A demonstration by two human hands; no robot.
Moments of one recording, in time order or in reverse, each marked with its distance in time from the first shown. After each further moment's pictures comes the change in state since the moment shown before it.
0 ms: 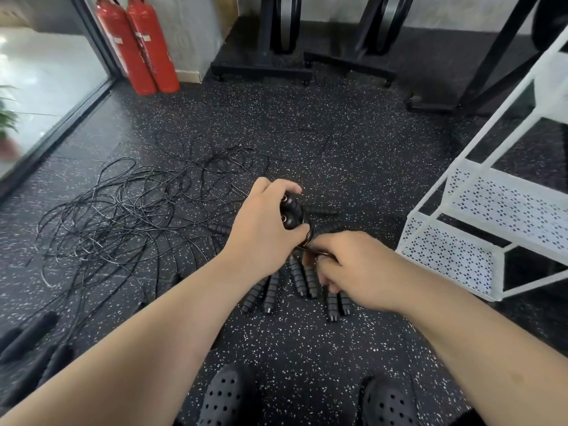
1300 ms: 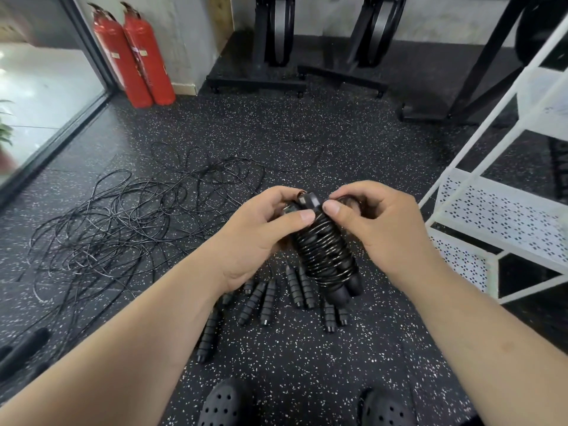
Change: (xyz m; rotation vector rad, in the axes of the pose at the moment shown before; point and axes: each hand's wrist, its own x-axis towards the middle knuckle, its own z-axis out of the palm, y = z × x) left_hand 0.004 0.006 -0.020 -0.913 -0.358 -0.135; right_hand 0.007 0.015 -0.031 0.661 0.669 -0.106
